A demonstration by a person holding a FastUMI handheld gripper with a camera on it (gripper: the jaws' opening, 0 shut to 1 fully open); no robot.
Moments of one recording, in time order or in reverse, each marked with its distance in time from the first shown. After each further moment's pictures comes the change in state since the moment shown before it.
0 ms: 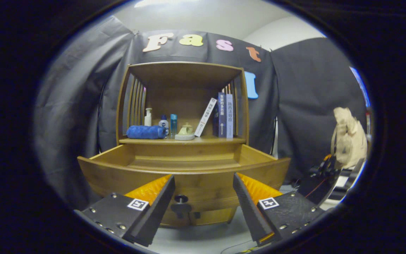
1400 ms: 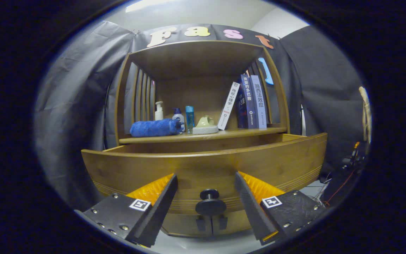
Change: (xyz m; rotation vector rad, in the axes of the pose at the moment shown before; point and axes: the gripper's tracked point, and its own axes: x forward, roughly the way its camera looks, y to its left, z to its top) arm 0.136 0.069 -0.025 0.043 0.008 0.143
